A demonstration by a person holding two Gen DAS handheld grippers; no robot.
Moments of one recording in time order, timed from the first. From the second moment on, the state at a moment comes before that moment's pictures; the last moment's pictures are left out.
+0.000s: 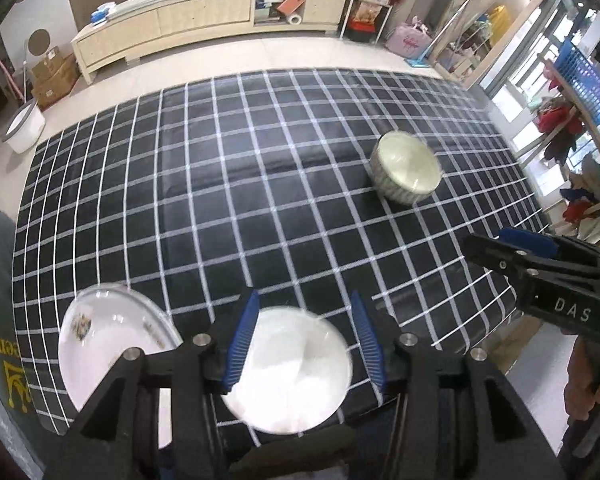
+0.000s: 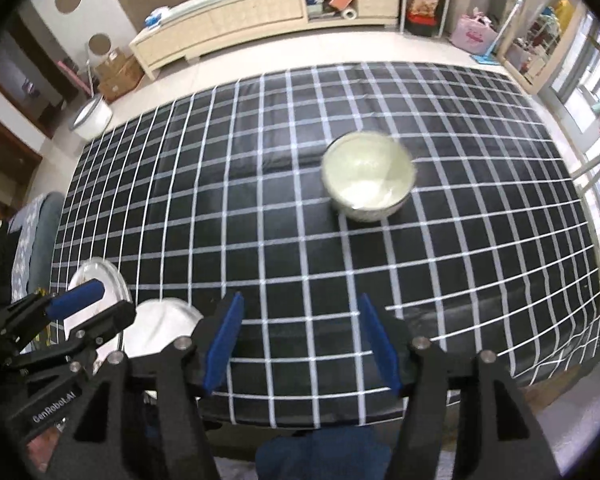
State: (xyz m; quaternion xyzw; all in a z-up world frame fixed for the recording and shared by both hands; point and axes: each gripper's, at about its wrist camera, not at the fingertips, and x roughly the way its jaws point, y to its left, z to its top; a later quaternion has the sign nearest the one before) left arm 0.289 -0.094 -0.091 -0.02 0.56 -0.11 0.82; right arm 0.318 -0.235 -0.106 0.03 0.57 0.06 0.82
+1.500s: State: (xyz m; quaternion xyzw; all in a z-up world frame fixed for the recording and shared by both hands) left arm 0.474 -0.230 -0.195 0.01 0.62 -0.17 0.76; right arm 0.472 -0.333 -0.210 0.06 0.62 0.04 0.78
